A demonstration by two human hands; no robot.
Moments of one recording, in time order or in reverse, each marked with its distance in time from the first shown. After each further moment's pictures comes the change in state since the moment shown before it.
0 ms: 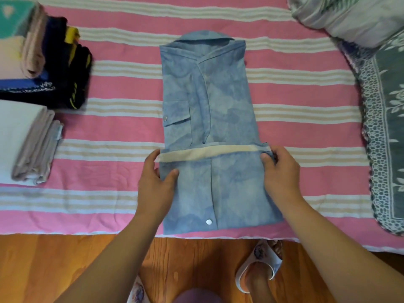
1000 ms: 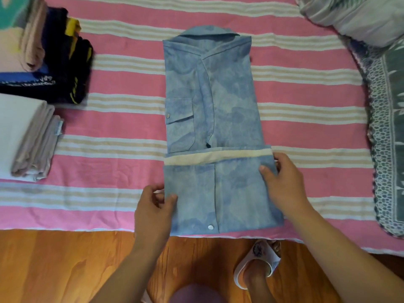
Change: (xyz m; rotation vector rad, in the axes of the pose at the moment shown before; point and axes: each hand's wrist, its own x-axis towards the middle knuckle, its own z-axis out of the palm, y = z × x) left_hand -0.045 -0.029 -0.006 0.088 0.068 -0.121; right_hand -0.011 -0.002 -0.009 -0.004 -0.152 0.138
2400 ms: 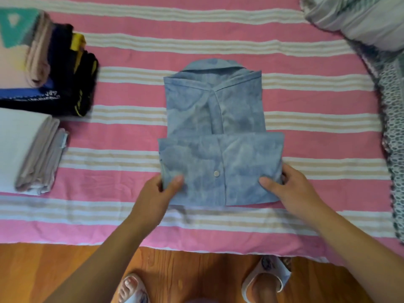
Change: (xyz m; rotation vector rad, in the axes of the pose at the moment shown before) left_hand 0.047 0.055 -0.017 -0.127 -0.432 0.093; right_hand 0.022 0.005 -0.008 0.325 -0.368 -0.037
